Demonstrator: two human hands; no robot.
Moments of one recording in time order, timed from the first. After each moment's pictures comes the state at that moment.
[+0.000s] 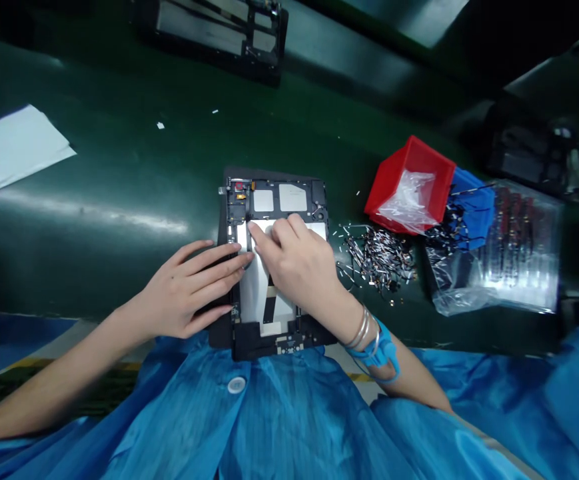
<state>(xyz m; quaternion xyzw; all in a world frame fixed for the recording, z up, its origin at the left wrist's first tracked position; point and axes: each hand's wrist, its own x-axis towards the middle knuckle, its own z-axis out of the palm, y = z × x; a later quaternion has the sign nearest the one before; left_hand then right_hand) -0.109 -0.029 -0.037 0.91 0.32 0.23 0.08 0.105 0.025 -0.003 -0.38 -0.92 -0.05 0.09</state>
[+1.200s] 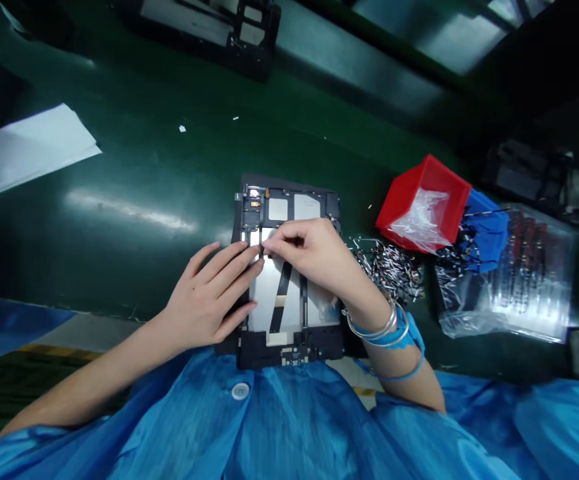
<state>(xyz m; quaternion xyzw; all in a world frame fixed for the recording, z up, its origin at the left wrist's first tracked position) -0.081 -0.041 -0.036 0.86 0.45 0.25 0.03 0.098 0.064 0.016 -0.46 -0.73 0.49 0.11</state>
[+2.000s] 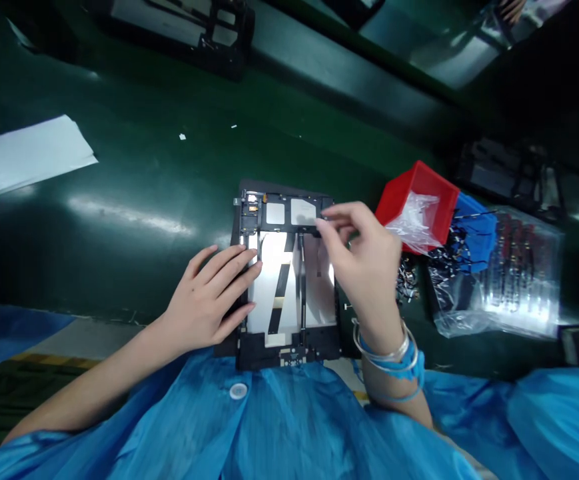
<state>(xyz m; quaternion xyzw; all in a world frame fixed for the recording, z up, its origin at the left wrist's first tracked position) -0.081 -0.043 -0.039 0.85 0.46 0.25 0.04 0.125 0.046 0.020 -0.61 -0.71 0.19 0.29</state>
